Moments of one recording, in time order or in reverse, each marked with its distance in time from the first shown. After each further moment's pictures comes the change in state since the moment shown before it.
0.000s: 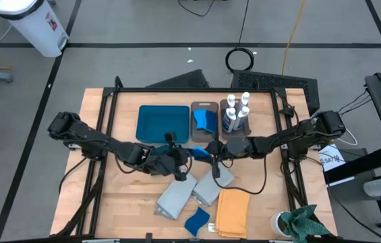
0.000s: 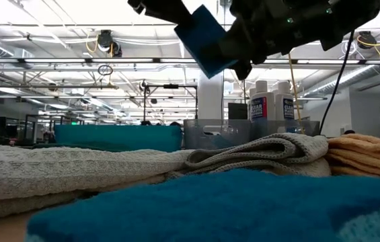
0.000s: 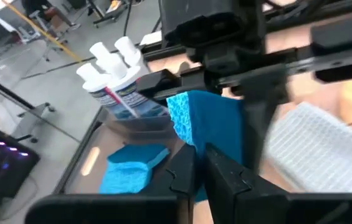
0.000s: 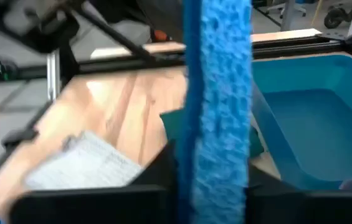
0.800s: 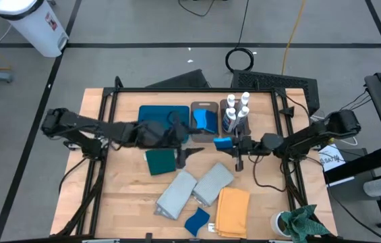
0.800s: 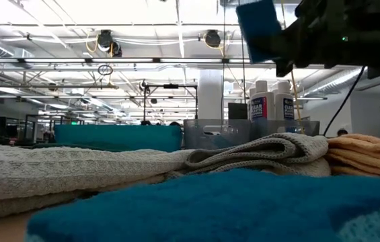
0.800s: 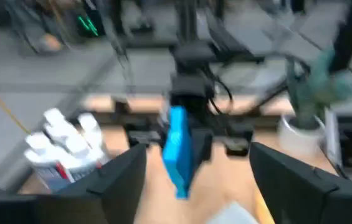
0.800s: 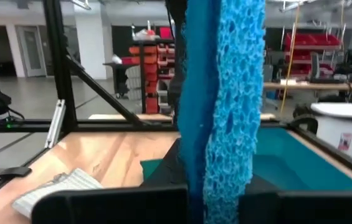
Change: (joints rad) left arm 0.193 -0.105 0.083 0.149 0.480 -0.063; right arm -0.020 -0.196 -0.476 0.660 0.040 -0.156
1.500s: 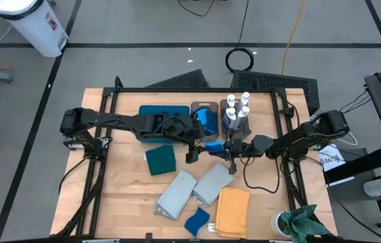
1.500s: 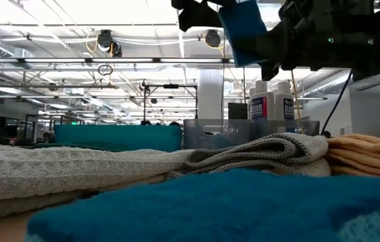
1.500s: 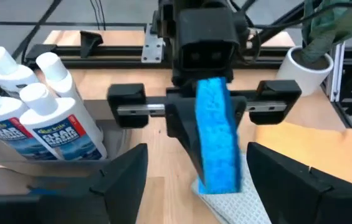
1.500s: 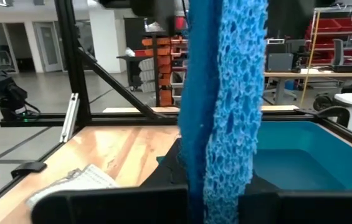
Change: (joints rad) left arm 0.127 0.212 0.207 -0.284 0.233 0.007; right arm 0.001 0.155 0.097 0.022 -0.055 0.037
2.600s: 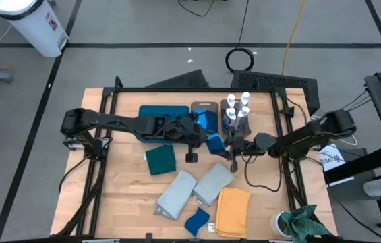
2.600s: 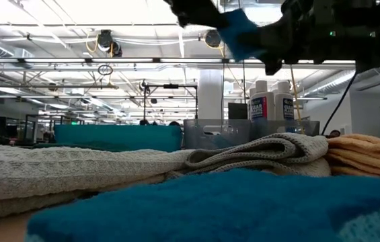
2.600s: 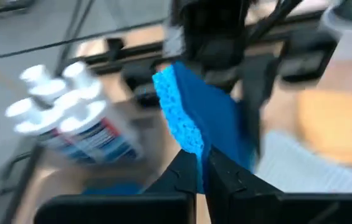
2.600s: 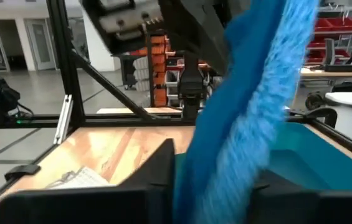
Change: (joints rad) left arm -0.012 -0.001 -0.008 -0.051 -0.138 0.187; right arm -0.004 -0.110 0.000 -0.115 0.011 -0.004
